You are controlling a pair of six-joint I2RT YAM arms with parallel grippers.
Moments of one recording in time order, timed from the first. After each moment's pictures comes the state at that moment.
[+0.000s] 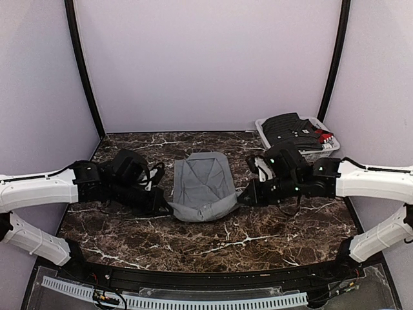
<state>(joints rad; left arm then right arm) -0.90 1.20 0.81 -0.49 0.24 -0.84 0.97 1.27 0.88 -0.41 -0.12 0.73</state>
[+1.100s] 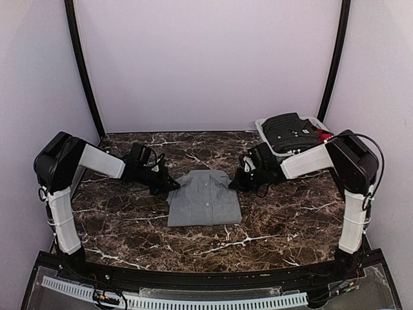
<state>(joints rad) -0.40 1.98 1.04 0.09 0.63 -0.83 0.60 2.00 1.14 0.04 -0.33 0.71</state>
